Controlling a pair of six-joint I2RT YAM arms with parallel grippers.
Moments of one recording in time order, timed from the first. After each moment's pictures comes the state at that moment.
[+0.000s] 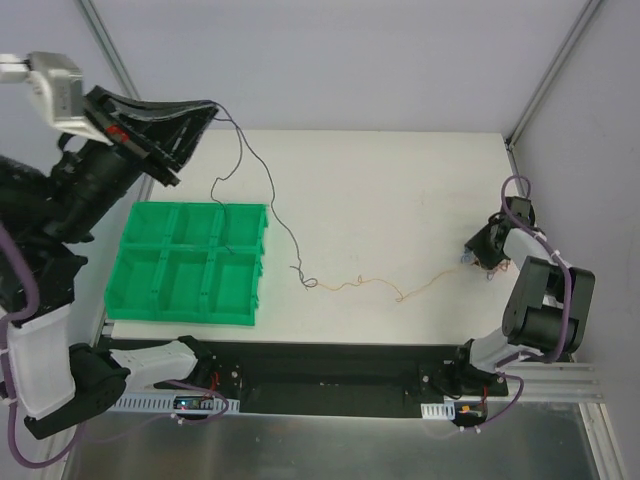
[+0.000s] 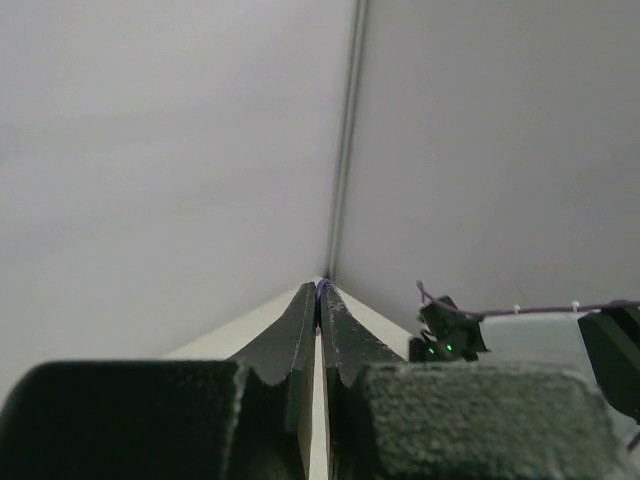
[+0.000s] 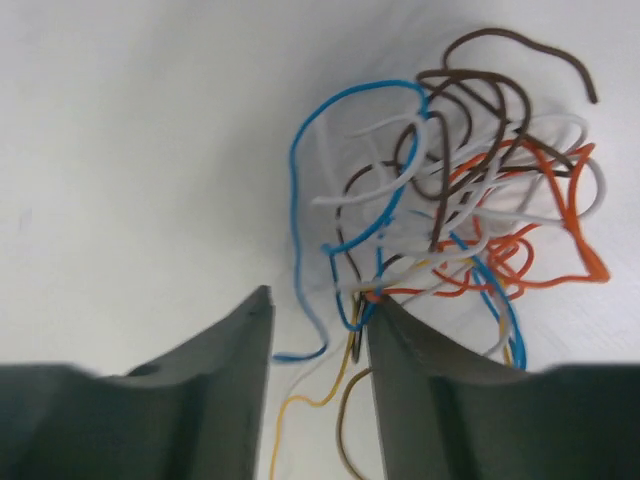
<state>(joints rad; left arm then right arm) -0.64 1.13 2.20 -0.67 0.12 -0.15 -0.29 1.56 0.86 -0.42 0.05 0.57</state>
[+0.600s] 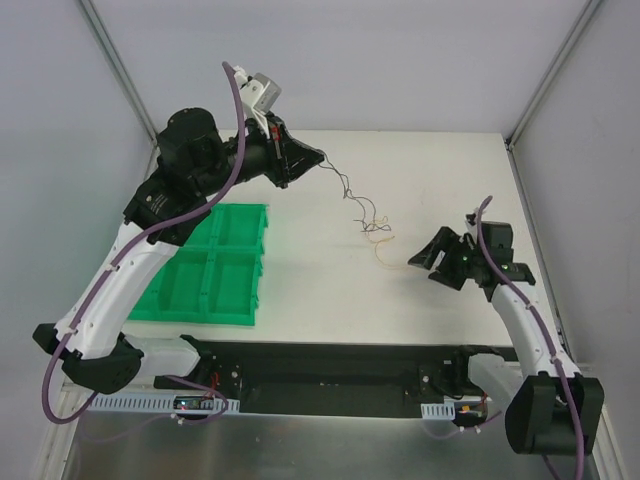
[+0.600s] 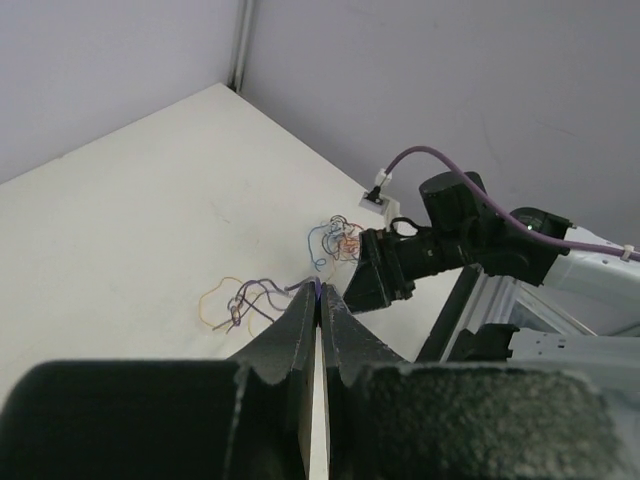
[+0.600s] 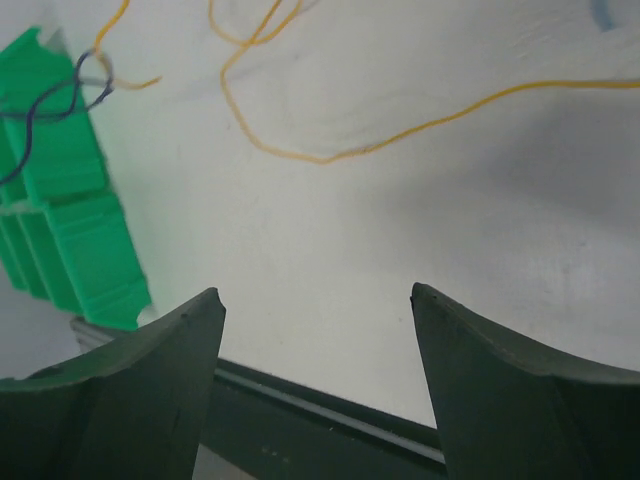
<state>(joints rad) -0.64 1.27 1.73 -0.51 0.38 -0.32 -0.03 0.99 0.66 -0.60 -0.44 0.52</state>
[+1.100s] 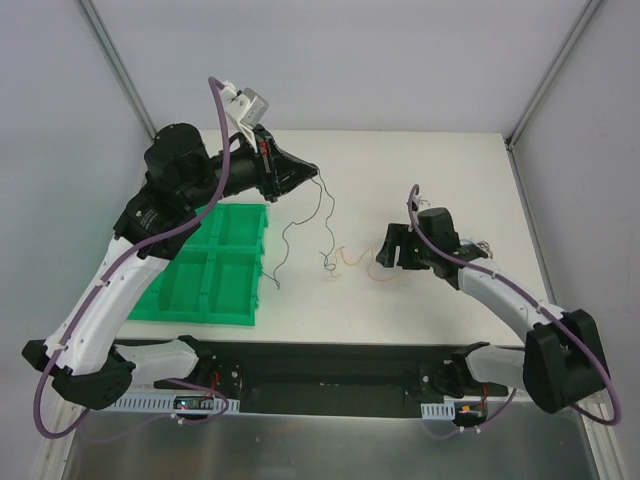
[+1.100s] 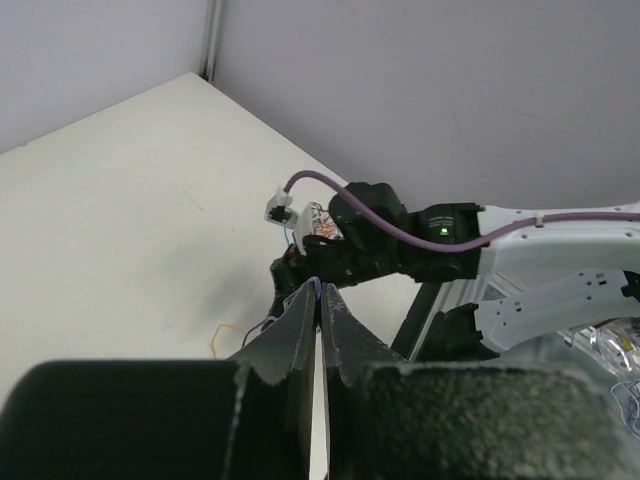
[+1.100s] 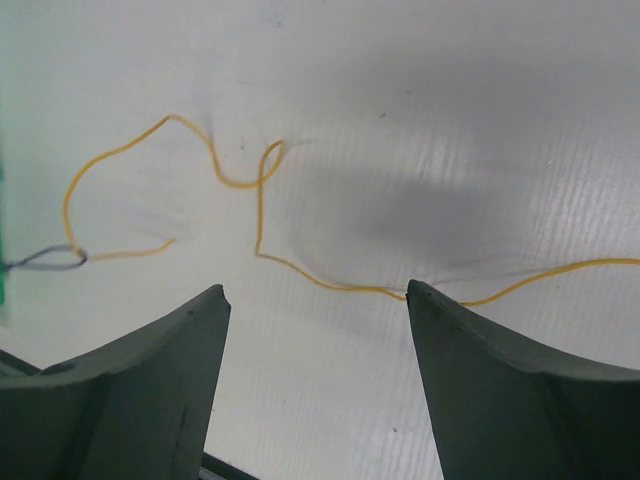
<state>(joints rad) -0.61 1.18 1.59 -0.45 0.46 -0.36 0.42 1.19 0.69 -0.29 -0.17 0.42</state>
